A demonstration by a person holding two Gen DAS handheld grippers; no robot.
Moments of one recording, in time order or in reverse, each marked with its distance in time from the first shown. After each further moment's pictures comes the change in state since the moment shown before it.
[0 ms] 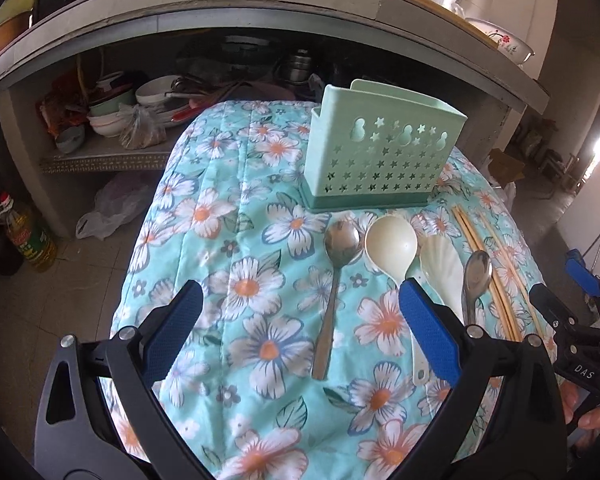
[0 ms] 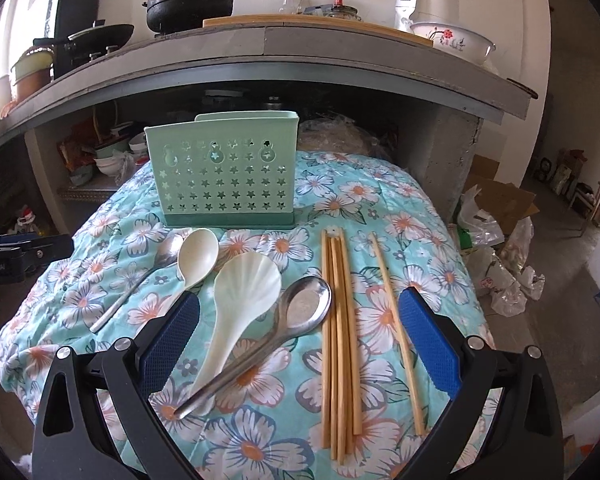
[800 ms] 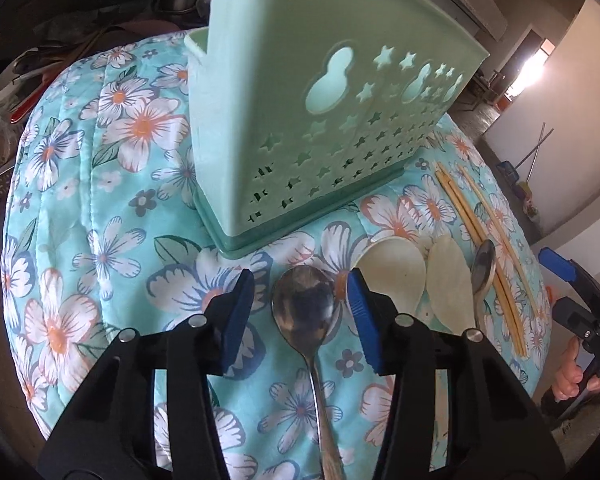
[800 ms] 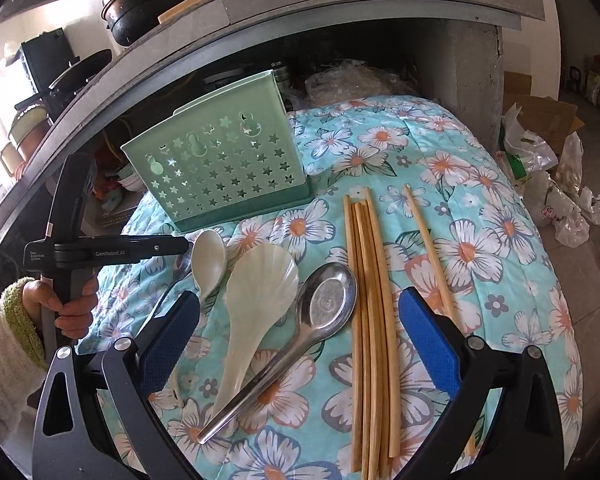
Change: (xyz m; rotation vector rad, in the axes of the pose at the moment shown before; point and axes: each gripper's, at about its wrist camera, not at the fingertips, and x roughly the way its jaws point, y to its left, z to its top) left arm 0.151 -0.010 0.060 0.185 0.324 -0.341; right arm 0.054 -0.039 0.005 0.232 0.171 0.218
